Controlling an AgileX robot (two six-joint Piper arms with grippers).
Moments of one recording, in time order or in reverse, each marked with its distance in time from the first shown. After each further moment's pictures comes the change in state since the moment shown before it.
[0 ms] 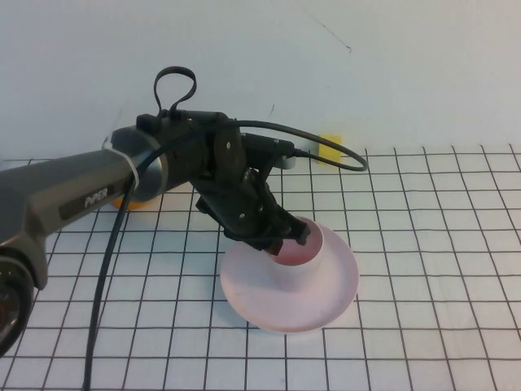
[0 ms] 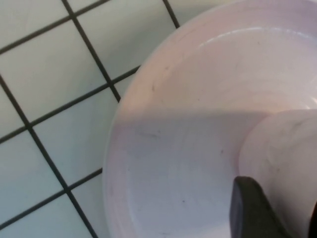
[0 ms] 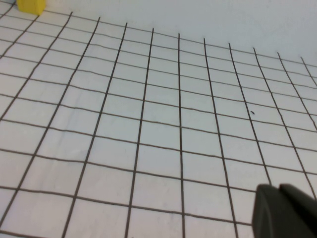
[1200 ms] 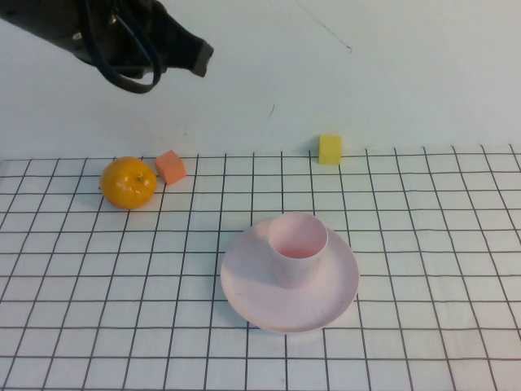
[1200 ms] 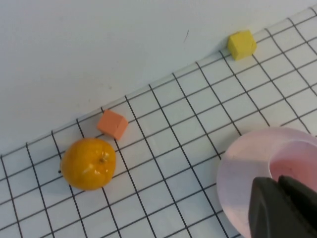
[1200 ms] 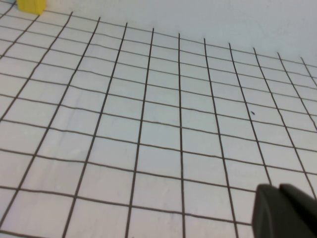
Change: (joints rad) right arm 0.000 0.000 0.000 0.000 0.000 0.000; left arm 0.000 -0.545 -0.212 0.387 0.315 -0.158
